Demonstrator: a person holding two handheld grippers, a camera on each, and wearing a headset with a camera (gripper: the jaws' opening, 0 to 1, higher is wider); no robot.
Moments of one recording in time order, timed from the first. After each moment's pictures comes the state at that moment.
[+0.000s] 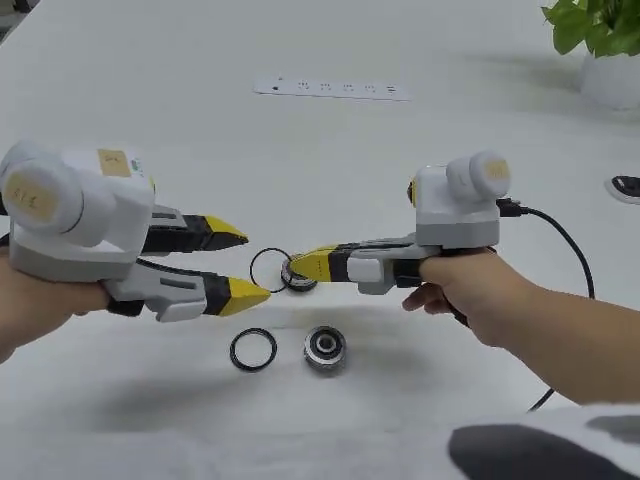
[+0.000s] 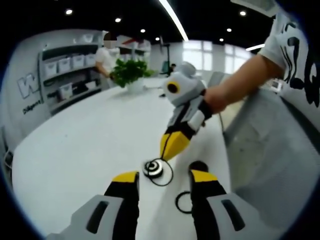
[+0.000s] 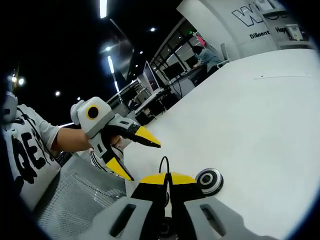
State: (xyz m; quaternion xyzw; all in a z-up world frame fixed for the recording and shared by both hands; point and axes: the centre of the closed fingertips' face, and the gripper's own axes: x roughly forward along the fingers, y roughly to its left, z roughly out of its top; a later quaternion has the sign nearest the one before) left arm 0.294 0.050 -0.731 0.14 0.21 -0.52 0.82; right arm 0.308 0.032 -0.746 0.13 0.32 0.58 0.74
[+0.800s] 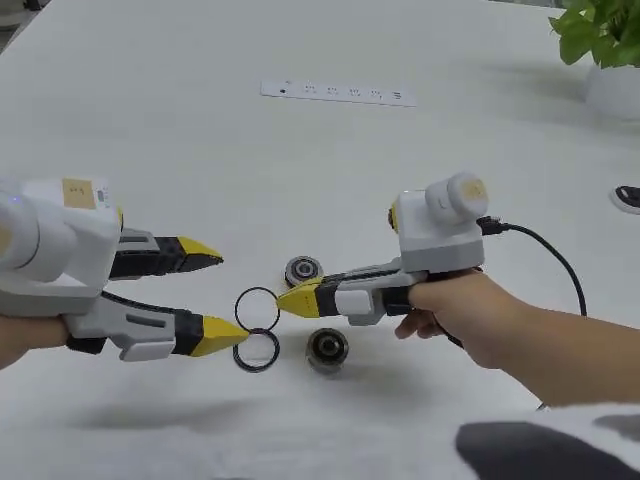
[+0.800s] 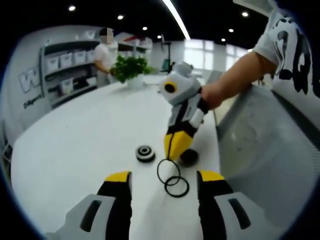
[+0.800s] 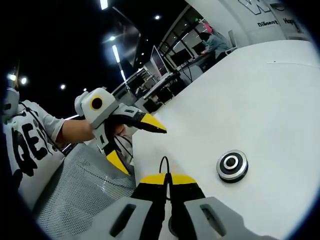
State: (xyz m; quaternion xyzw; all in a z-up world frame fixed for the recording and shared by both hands) left arm 0.269 0.070 -0.742 0.13 0.23 -0.52 0.81; right arm 0.274 0.045 -0.767 0.11 0.36 0.61 0.70
